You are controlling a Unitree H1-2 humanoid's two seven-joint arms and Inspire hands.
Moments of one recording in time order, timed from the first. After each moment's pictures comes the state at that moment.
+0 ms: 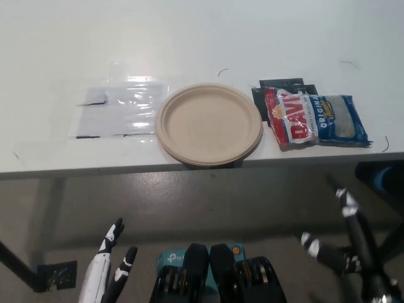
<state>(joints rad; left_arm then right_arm) 0.10 0.12 -0.11 0.10 0.40 -0.23 0.17 -0.04 -0.15 0.10 -0.05 -0.41 -0.24 -0.12</state>
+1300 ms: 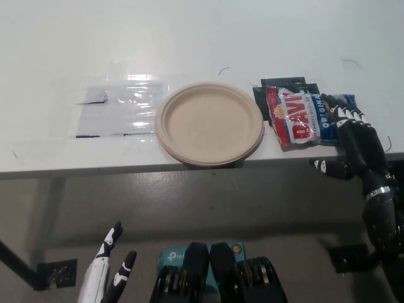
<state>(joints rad) 0.11 0.11 -0.10 0.12 0.42 -0.26 0.17 -0.47 -0.29 0.16 0.33 -0.70 -0.06 -0.11</state>
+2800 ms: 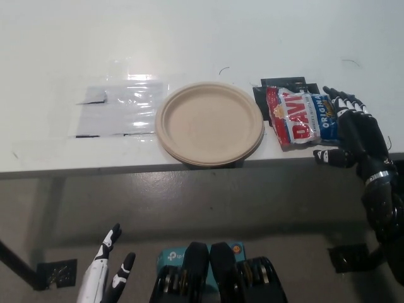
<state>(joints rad) 0.11 0.11 -0.09 0.12 0.42 -0.26 0.17 -0.56 -0.31 0.18 0.47 -0.70 -0.04 -0.13</state>
